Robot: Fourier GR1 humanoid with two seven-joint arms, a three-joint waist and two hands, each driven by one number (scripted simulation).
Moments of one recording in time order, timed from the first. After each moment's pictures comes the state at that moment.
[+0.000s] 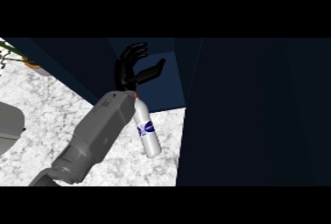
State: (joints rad) left arm -0.94 0.05 -0.21 -0.44 0.65 0.51 -0.53; right arm 0.21 -0.39 -0.43 -2.23 -0.70 0.28 0.14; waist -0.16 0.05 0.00
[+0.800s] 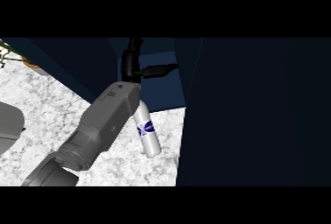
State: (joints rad) left arm -1.11 0.03 -0.18 -0.21 0.61 0.43 -0.63; right arm 0.22 -0.40 -0.46 -2.22 -0.73 0.32 0.14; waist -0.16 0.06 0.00
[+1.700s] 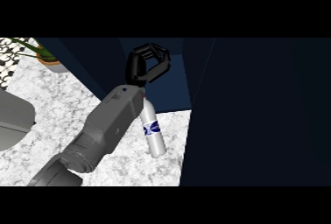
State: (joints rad) left arm -1.10 0.00 -0.19 -0.19 0.63 0.27 -0.80; right arm 0.24 -0.40 -0.48 -2.26 -0.72 0.34 0.16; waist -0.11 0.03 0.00
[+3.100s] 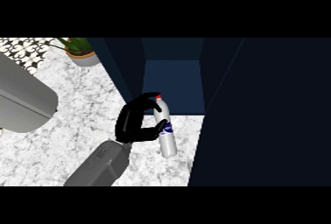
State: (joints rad) left arm -0.46 0.10 -0.52 -0.89 0.73 0.06 -0.70; right arm 0.32 -0.39 -0.40 -2.34 -0.75 0.41 0.28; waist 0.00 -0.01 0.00
